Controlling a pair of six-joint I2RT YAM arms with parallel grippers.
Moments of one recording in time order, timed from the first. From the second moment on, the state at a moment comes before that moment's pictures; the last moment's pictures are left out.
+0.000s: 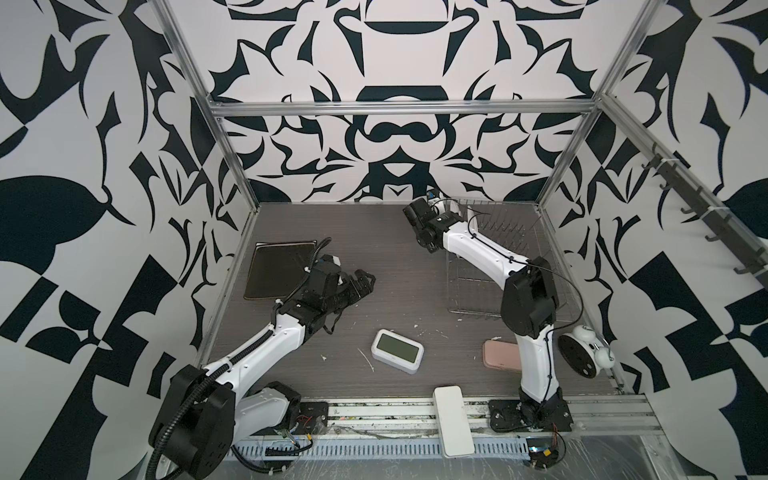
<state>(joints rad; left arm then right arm) -0.50 1.16 0.64 -0.09 0.17 -0.93 0.59 2.09 1.87 -0.81 0.94 0.29</state>
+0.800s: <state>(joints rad) -0.50 1.17 0.67 -0.09 0.19 -0.92 0.53 2.18 1.91 -0.79 0.95 0.26</state>
